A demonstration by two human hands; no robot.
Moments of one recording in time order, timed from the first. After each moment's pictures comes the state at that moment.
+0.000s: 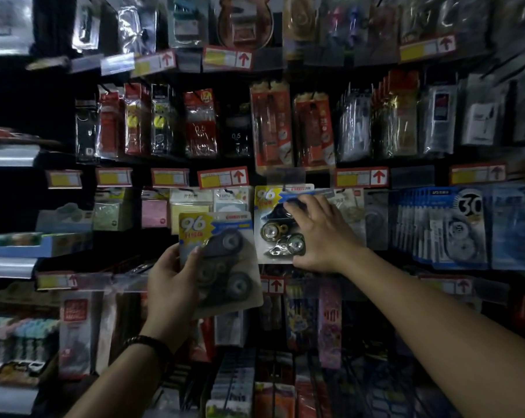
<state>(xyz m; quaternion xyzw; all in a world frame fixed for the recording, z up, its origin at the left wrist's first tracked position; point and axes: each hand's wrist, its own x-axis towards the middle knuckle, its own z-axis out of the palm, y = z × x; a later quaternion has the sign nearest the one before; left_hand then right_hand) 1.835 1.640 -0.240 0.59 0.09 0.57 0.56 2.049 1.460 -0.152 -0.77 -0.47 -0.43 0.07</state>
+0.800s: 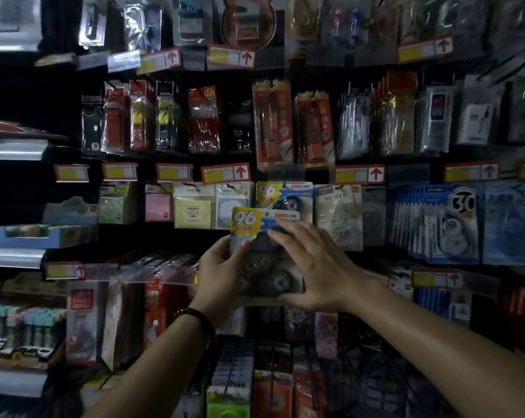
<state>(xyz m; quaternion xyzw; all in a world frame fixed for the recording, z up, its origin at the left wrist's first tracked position) 1.875 1.601 -0.235 0.61 0.01 0.48 0.63 2.002 1.427 -0.201 -0.68 -0.60 -0.41 0.08</state>
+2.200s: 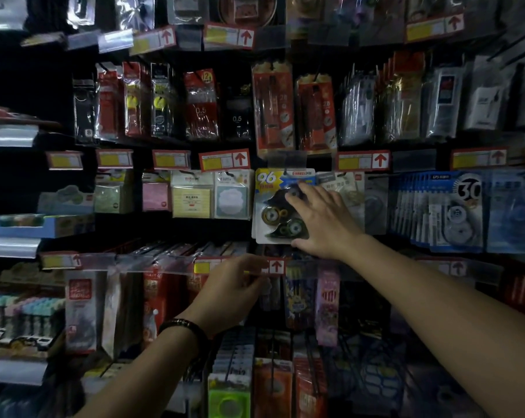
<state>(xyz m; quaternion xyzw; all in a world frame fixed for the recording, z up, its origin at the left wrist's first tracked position) 1.849 1.595 -0.254 0.89 0.07 0.37 0.24 2.035 1.453 -0.159 -0.79 -0.47 -0.41 0.03</state>
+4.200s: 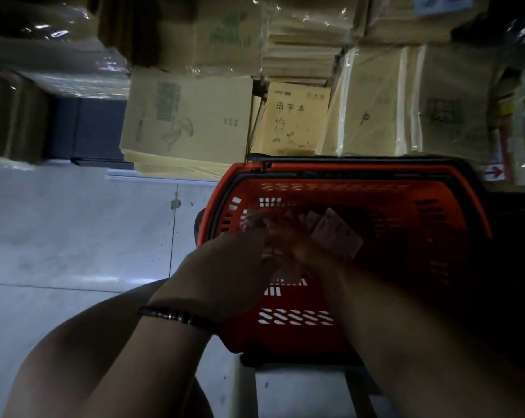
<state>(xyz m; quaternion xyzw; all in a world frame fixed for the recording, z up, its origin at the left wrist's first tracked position) 1.800 1.556 -0.856 0.81 0.26 -0.36 0.38 1.897 1.446 -1.047 -0.77 -0.48 0.38 0.17</state>
